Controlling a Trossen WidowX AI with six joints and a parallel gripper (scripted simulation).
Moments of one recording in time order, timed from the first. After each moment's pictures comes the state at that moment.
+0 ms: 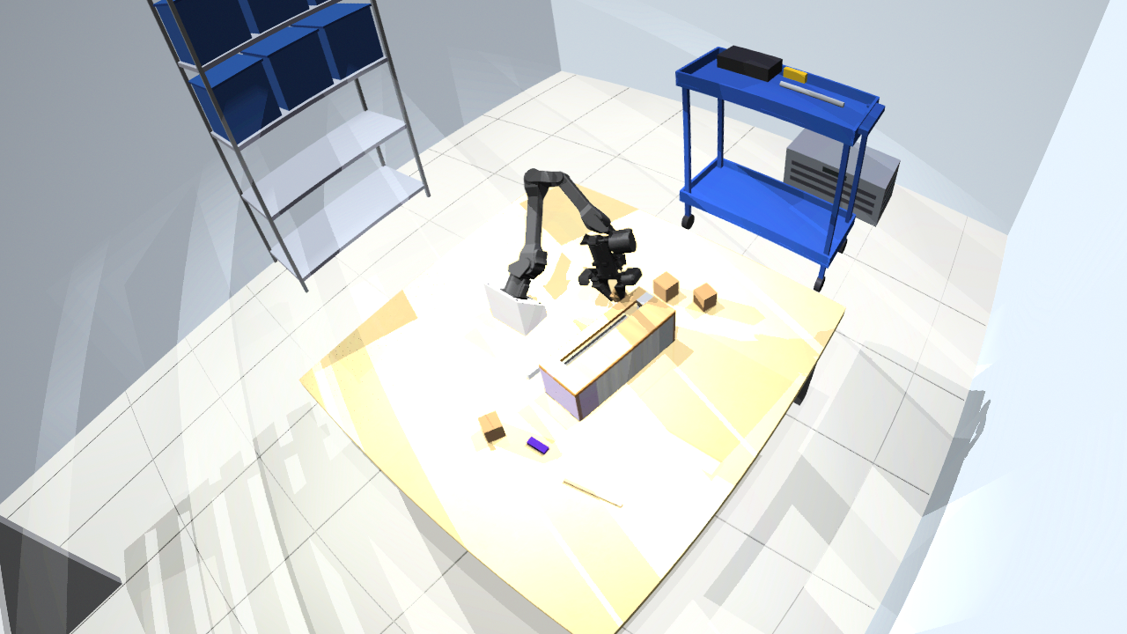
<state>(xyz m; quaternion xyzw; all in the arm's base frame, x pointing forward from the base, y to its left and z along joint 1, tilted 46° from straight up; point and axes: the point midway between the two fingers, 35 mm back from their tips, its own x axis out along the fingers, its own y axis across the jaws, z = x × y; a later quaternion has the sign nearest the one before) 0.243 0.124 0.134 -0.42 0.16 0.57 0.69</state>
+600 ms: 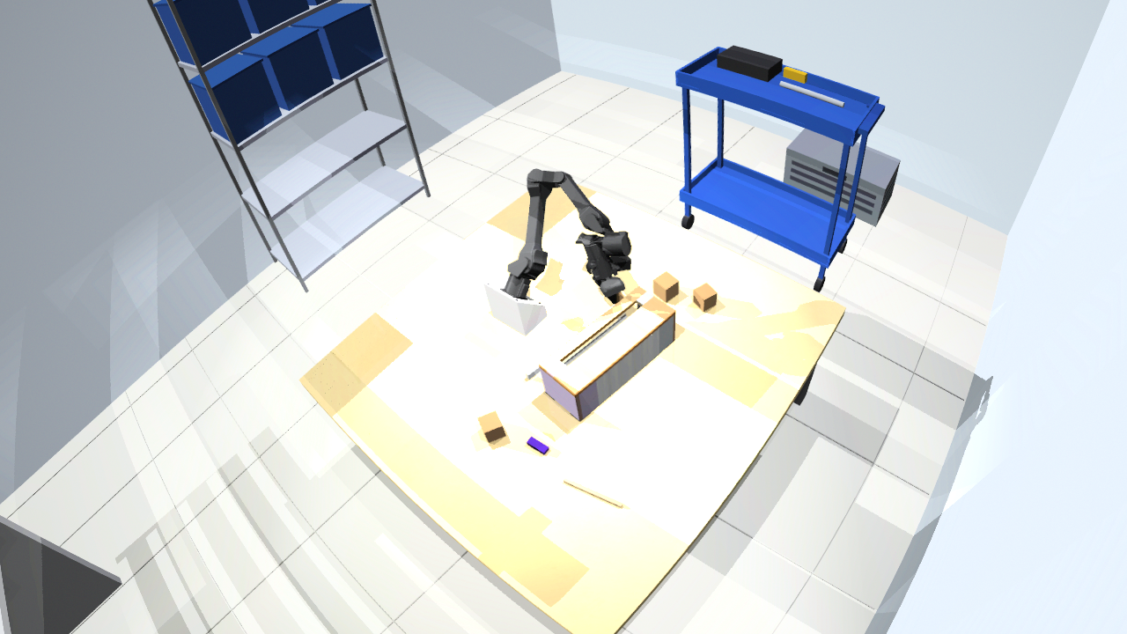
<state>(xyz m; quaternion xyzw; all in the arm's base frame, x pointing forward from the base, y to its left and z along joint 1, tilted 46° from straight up) 0.238 0.106 0.131 -0.12 0.37 0.48 0.79</state>
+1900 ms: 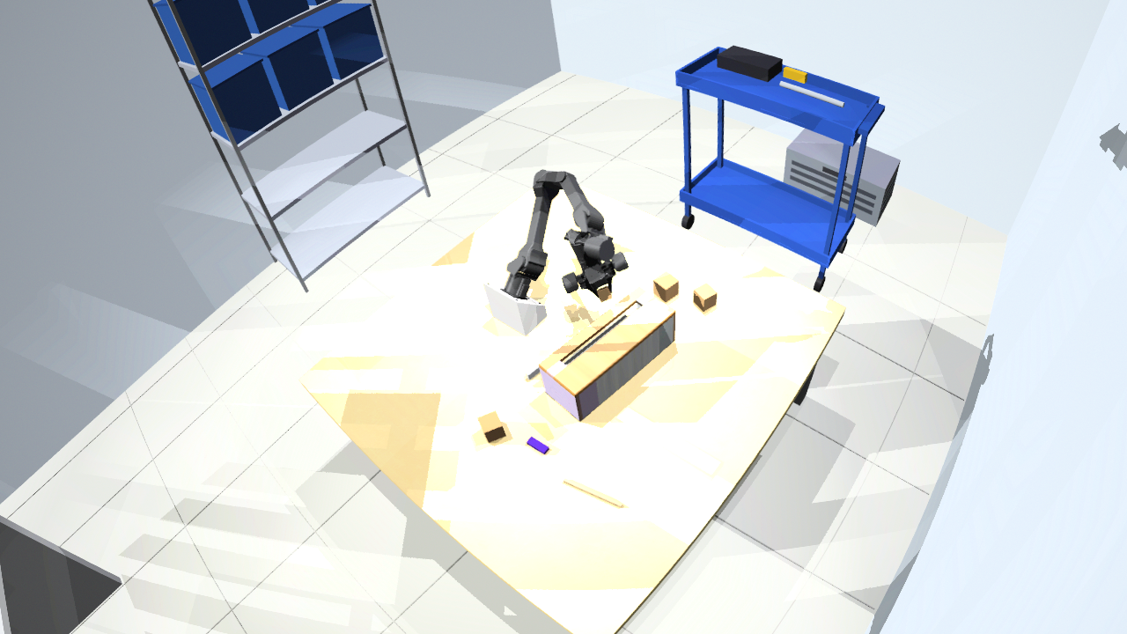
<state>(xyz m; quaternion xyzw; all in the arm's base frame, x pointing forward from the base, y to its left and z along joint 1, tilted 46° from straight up) 0.227 0.071 0.136 0.54 0.60 0.08 0.58</state>
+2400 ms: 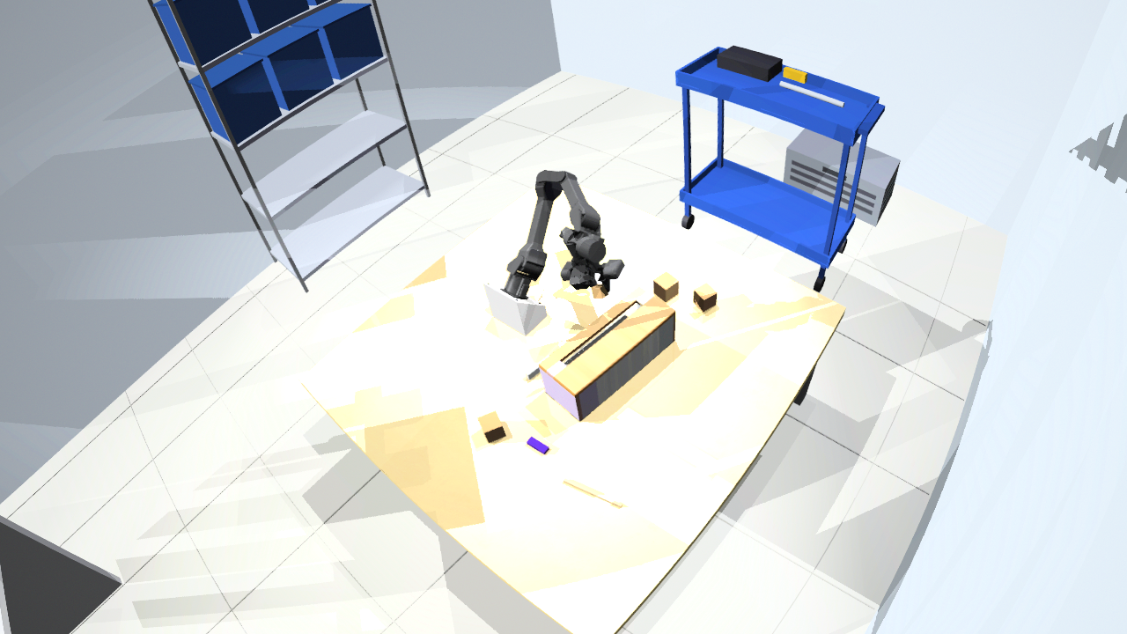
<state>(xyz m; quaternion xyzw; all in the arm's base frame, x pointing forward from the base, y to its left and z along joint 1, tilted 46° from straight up) 0.224 0.058 0.142 0.71 0.59 -0.09 0.36</state>
